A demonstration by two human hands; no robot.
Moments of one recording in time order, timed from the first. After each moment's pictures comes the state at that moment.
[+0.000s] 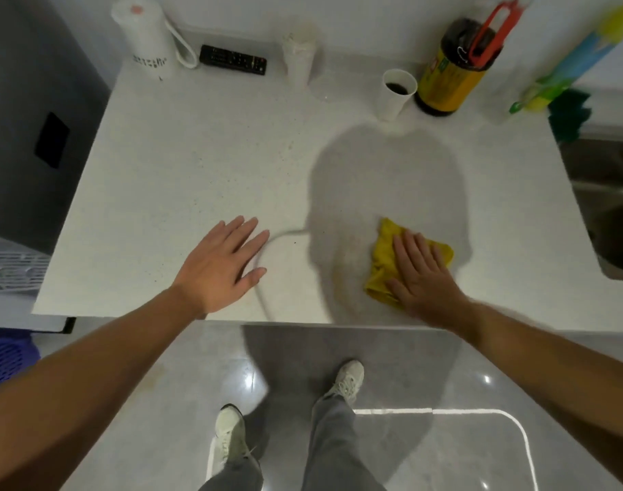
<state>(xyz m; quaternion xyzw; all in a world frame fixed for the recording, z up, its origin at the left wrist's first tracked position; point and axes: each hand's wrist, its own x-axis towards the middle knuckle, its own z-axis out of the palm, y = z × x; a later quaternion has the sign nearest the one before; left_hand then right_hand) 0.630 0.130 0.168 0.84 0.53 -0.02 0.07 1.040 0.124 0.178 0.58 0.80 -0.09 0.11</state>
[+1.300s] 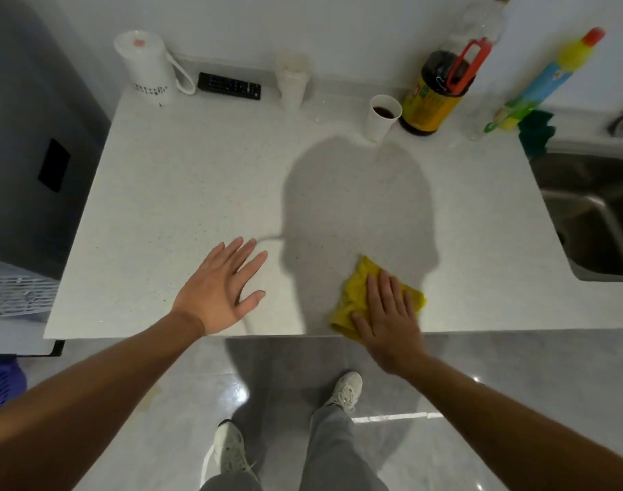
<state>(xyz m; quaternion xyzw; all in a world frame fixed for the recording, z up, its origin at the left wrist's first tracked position) 0.614 0.125 0.162 0.84 0.53 -0.02 0.10 0.967 0.058 0.178 0.67 0.73 -0.14 0.10</state>
